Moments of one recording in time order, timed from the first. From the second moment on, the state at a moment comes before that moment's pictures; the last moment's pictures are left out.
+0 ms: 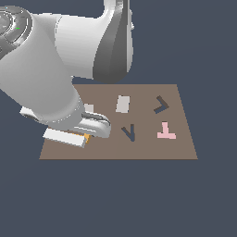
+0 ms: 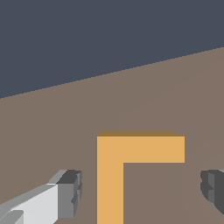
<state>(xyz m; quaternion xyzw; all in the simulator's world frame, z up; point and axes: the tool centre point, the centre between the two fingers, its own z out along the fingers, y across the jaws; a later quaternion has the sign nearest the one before) 0.067 -0.121 0.050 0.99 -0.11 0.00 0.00</state>
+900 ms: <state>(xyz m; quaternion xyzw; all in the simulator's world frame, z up) 0.067 -0.119 0.031 0.99 -0.11 0.00 0.00</state>
